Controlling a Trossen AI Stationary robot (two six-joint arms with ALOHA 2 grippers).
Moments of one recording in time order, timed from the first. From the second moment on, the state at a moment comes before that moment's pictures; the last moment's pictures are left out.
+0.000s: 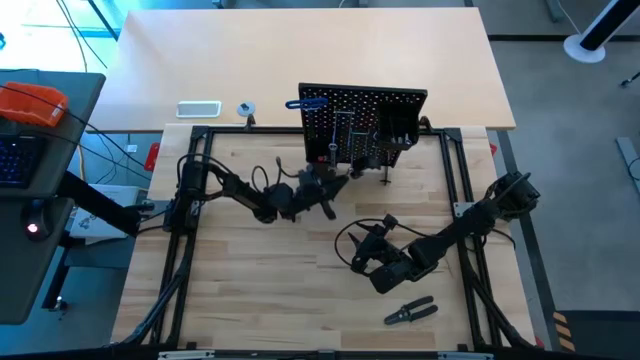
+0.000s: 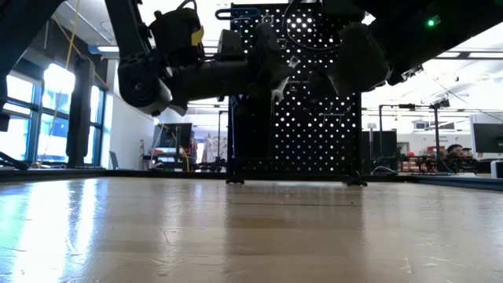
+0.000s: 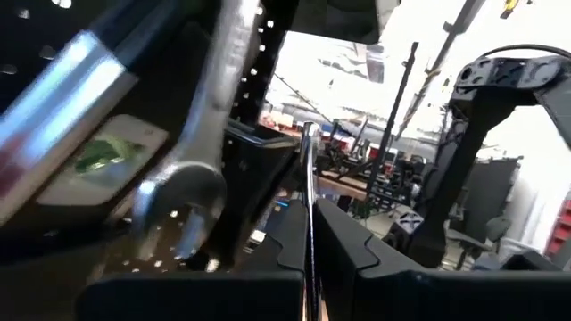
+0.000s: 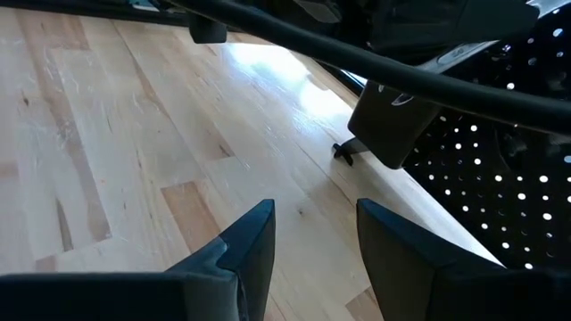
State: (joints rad) left arm 0.05 2.07 0.86 1.54 -0.37 -0.20; right arm 0.54 1.69 0.87 -0.04 1.12 0.49
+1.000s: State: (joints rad) left arm 0.07 2.07 0.91 1.46 -0.42 -0.21; right arm 0.54 1.69 0.87 -0.04 1.12 0.50
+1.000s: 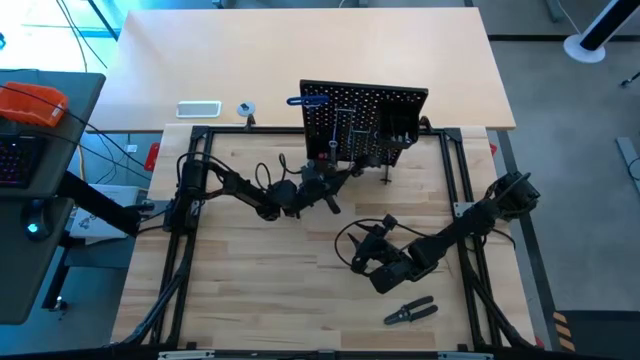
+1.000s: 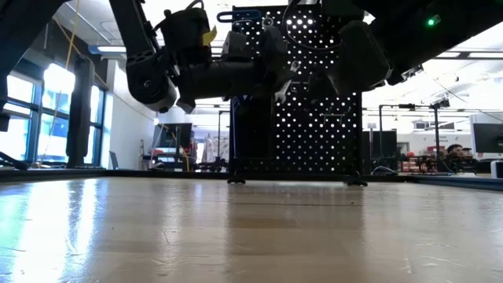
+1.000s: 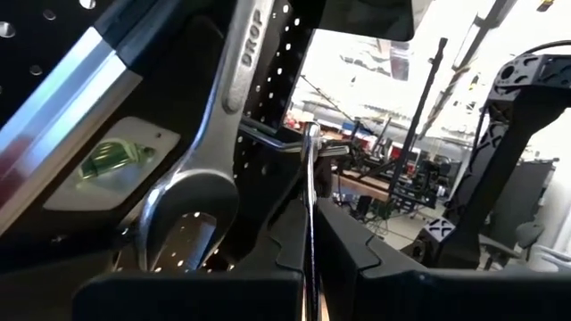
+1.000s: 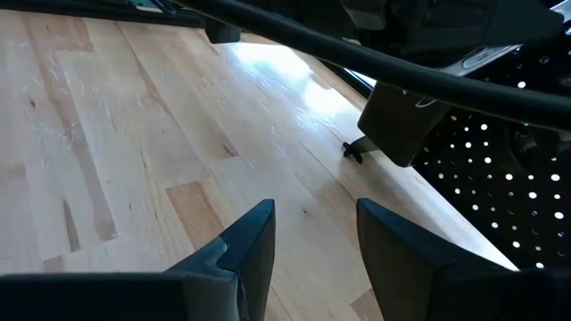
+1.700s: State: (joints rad) left arm 0.07 2.07 0.91 1.46 -0.48 -0.24; right arm 0.54 1.69 0.87 -0.04 1.10 0.52
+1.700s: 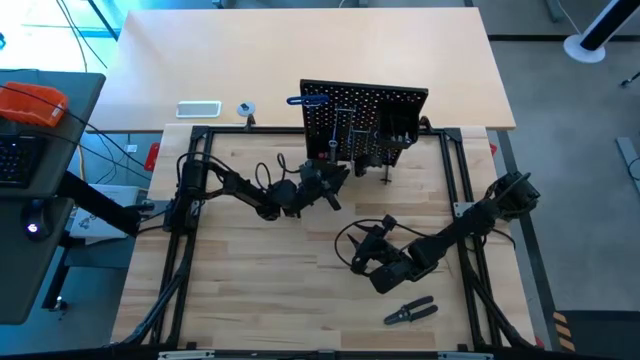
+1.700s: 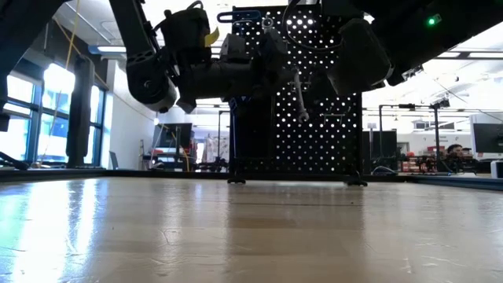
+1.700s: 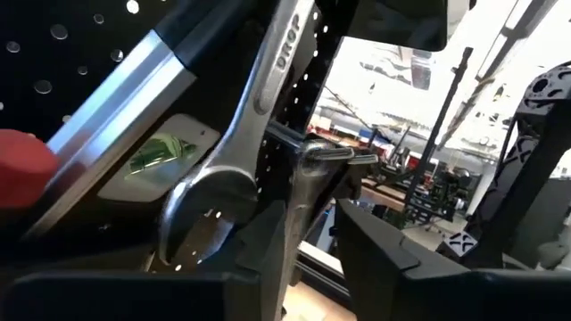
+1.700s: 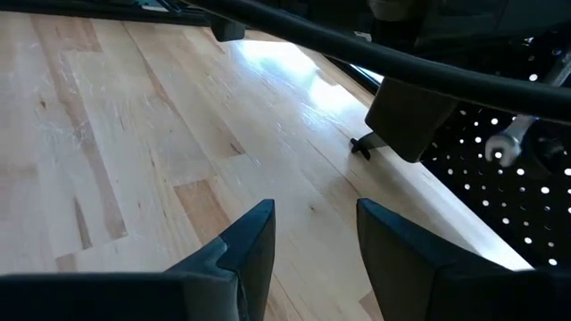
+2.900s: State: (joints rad) left arm -0.02 2.07 0.78 1.52 -0.25 -0.26; right arm 0.74 1.51 0.87 -0.38 0.46 0.64
